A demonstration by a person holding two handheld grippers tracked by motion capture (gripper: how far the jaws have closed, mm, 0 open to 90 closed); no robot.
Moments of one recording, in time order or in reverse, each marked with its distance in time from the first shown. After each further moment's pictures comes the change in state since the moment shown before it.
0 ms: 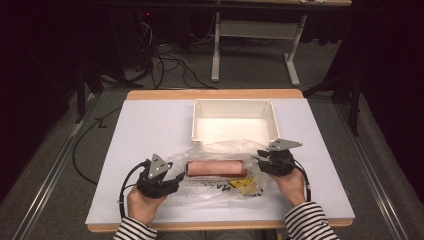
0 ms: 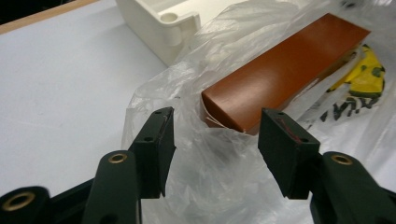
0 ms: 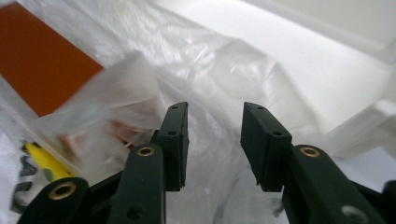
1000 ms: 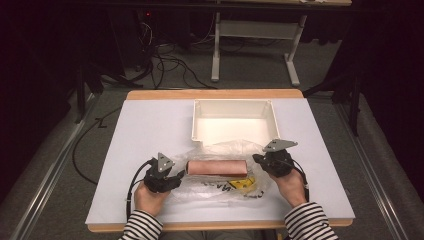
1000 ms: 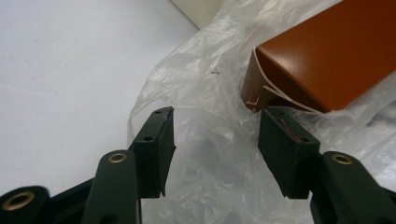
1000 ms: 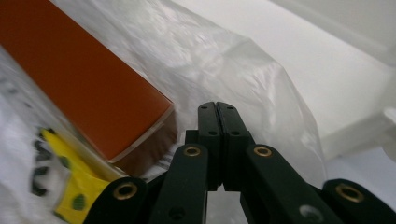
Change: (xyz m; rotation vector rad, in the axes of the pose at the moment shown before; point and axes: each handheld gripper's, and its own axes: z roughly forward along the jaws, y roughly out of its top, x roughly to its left) left arm 0.013 -0.023 0.048 0.076 0.068 -0.043; right arm 0.009 0.005 0.001 0.085 -0.024 -0.061
